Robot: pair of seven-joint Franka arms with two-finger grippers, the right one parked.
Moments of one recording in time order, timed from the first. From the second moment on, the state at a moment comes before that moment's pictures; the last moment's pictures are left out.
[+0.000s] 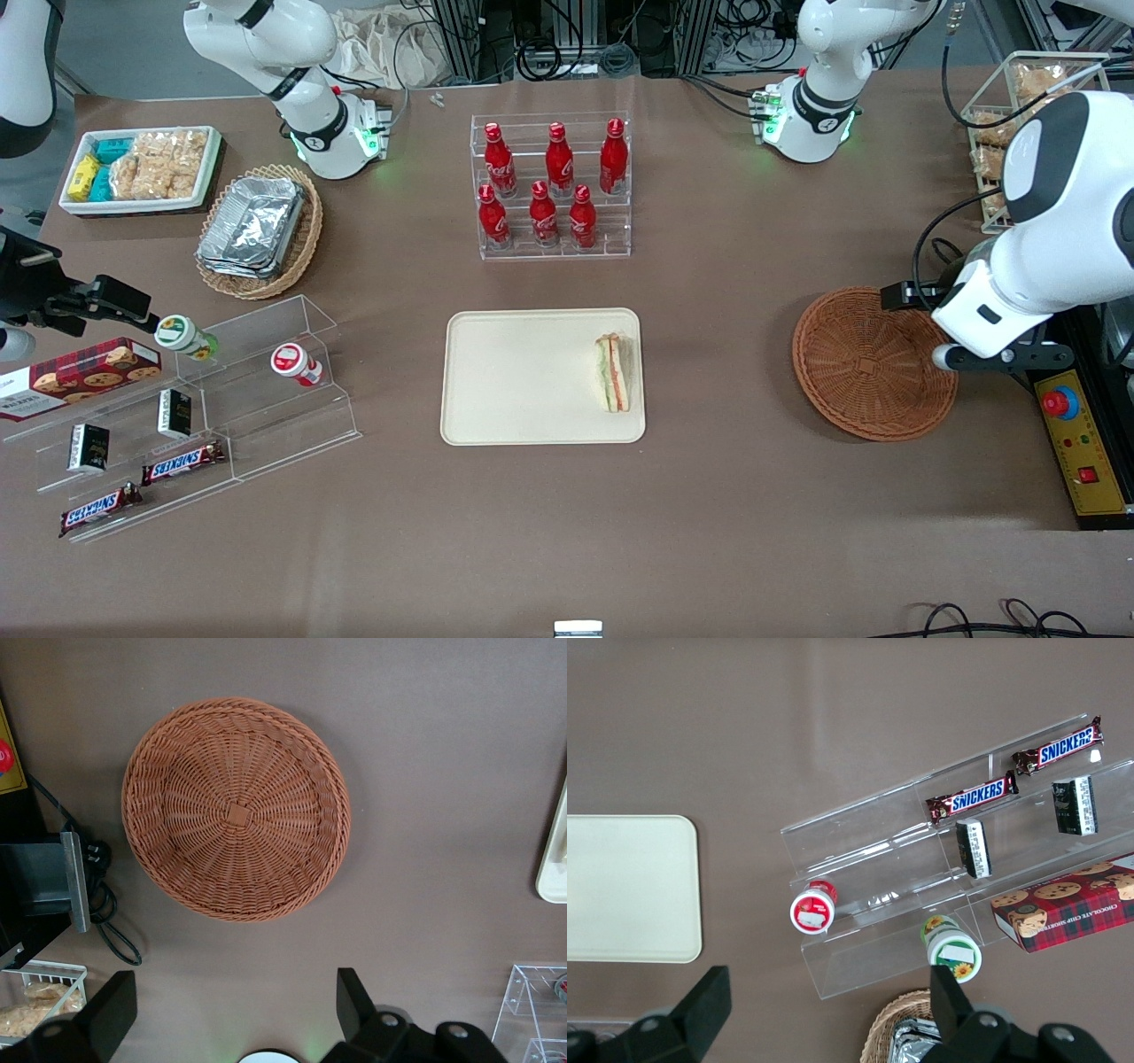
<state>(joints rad) 0.35 0.24 -0.54 -1.54 0.16 1.52 -0.19</state>
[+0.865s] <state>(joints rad) 0.15 0.19 -0.22 -1.55 0.08 1.56 -0.19</state>
